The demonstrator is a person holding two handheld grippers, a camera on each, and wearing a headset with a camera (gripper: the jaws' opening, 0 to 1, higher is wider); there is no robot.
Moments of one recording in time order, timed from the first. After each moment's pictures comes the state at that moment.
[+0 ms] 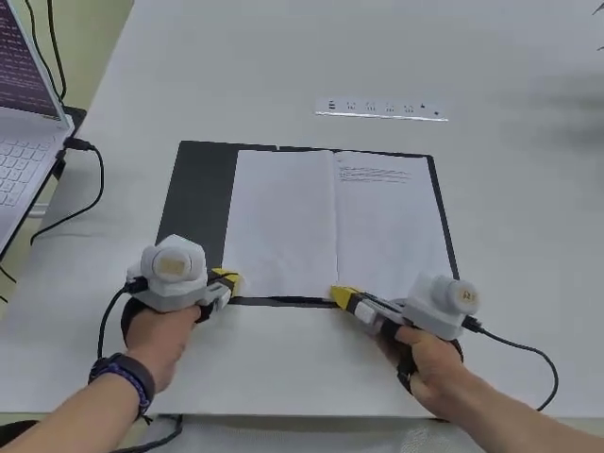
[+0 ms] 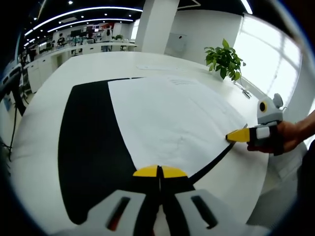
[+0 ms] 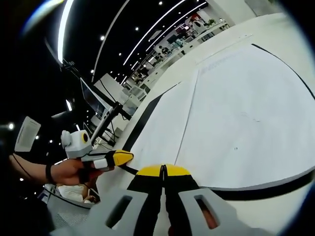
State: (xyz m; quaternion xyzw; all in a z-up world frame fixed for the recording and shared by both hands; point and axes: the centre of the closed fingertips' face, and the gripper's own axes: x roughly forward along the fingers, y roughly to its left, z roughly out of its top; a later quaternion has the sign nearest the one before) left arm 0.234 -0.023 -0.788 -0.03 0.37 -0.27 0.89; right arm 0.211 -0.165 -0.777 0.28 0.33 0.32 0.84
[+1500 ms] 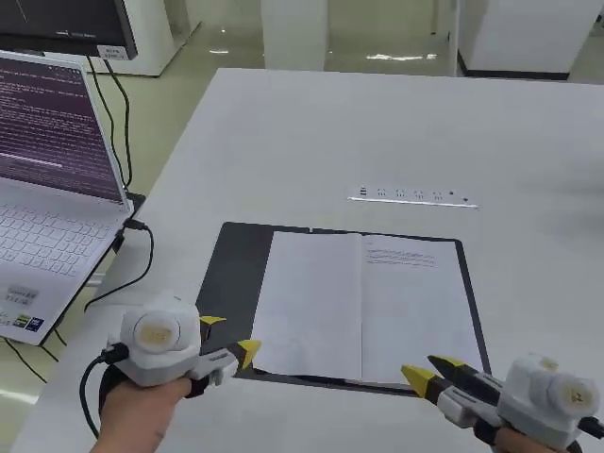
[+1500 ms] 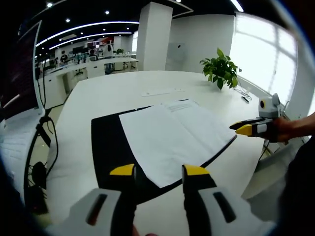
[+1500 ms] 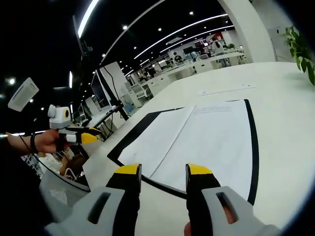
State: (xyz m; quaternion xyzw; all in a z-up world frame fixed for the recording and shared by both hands) left arm 0.213 0.003 -0.674 0.02 0.31 -0.24 0.92; right arm 0.200 -0.255 -0.709 0.14 0.27 0.32 0.90
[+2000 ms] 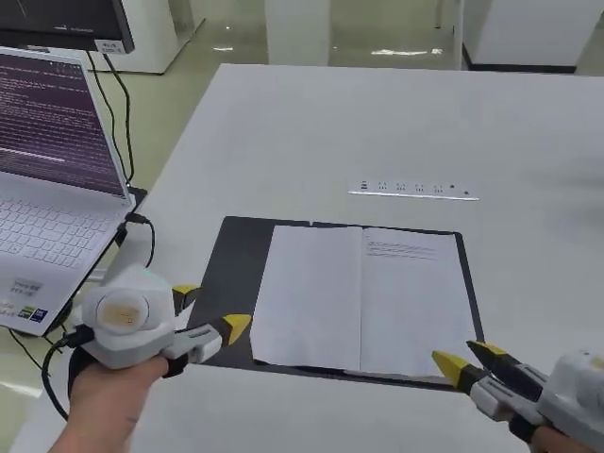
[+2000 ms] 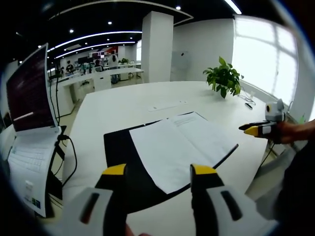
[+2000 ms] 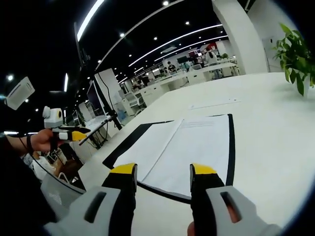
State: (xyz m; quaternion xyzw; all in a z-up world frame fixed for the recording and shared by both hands) left arm 0.209 0.014 -0.628 0.03 0.27 -0.22 0.94; right arm 0.197 -0.292 -0.680 0.13 0.24 0.28 0.92
